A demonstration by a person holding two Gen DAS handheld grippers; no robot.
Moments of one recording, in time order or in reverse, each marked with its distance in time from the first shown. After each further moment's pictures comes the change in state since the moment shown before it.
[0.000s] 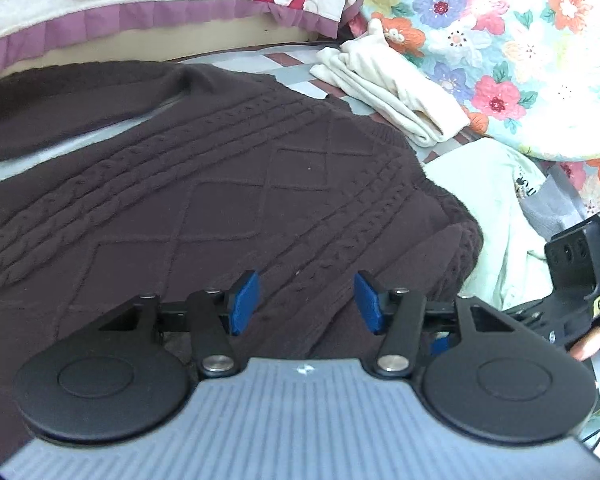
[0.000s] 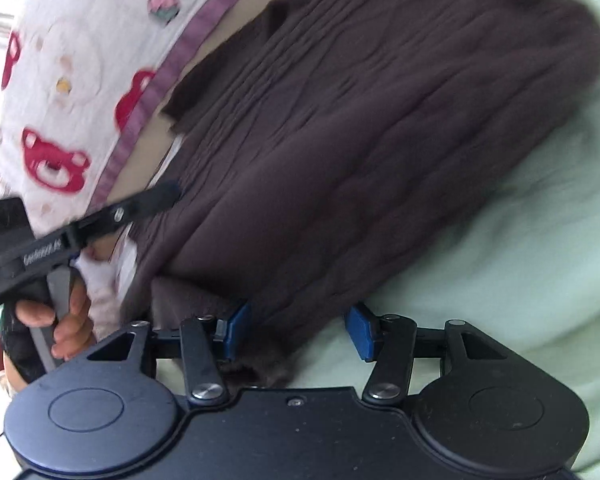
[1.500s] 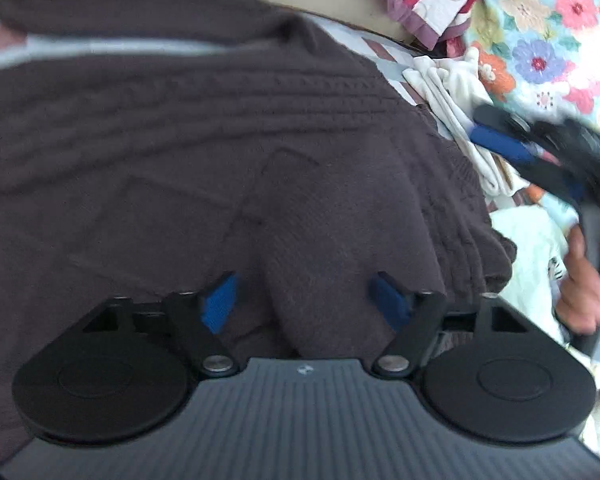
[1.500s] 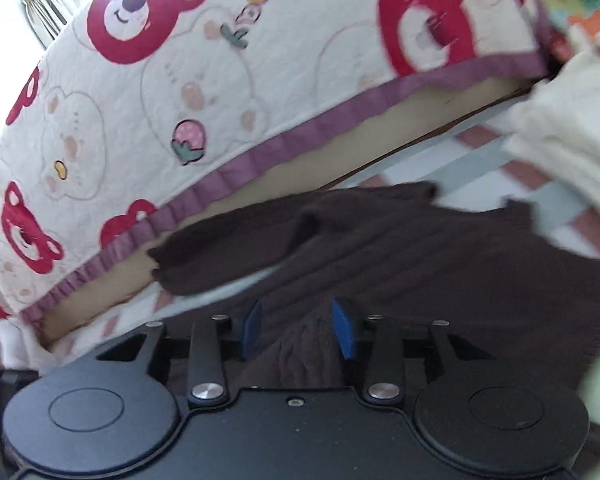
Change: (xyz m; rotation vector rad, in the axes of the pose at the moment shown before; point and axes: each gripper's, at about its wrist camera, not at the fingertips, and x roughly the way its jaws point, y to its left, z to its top) left arm 0.064 0.071 0.003 -0.398 0.038 -0.045; right arm -0.036 0.049 0.154 -0.296 -0.397 -0.204
